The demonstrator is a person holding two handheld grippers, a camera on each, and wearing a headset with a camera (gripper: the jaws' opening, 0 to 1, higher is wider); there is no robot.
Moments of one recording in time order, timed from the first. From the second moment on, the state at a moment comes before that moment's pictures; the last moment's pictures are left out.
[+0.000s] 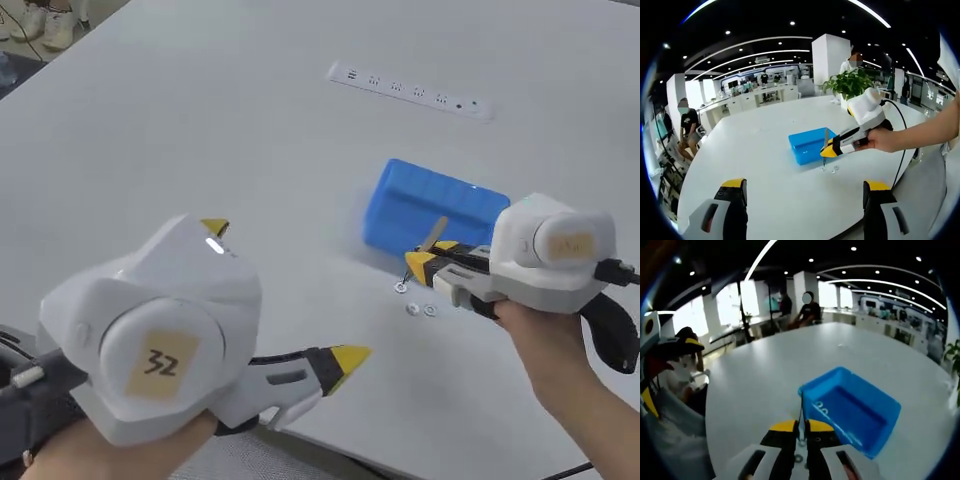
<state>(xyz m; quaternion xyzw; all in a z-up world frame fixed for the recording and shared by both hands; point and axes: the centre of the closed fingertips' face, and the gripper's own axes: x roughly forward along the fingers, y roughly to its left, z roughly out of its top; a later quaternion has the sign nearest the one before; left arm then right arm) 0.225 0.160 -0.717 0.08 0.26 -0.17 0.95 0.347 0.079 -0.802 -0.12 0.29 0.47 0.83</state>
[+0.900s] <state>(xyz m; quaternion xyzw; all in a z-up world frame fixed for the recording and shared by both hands) 0.221 0.157 -0.726 0.10 0.27 -0.18 0.94 0.345 0.078 -0.812 -0.12 0.29 0.47 0.83</state>
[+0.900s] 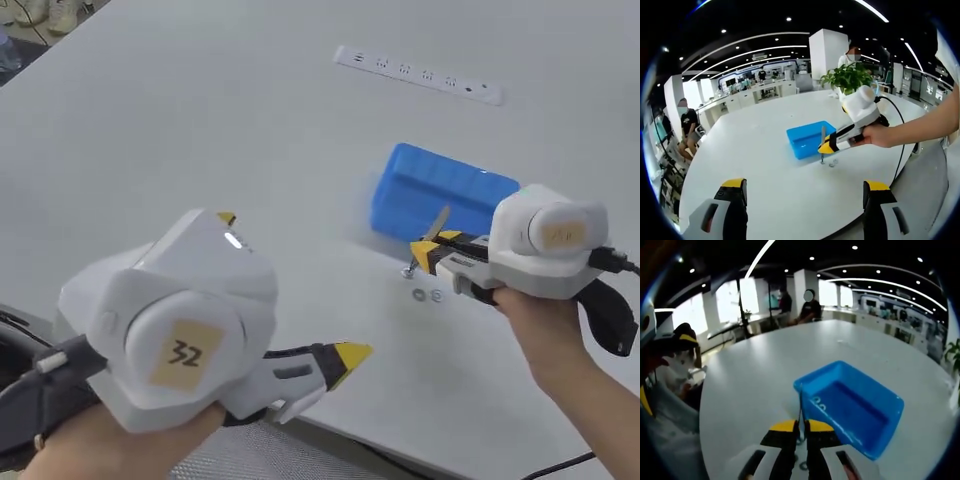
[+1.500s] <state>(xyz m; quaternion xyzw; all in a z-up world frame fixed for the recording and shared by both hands) 0.218 0.157 -0.727 0.10 0.27 -0.18 0.94 0.346 0.079 -0.814 -0.15 0.28 0.48 0.82</state>
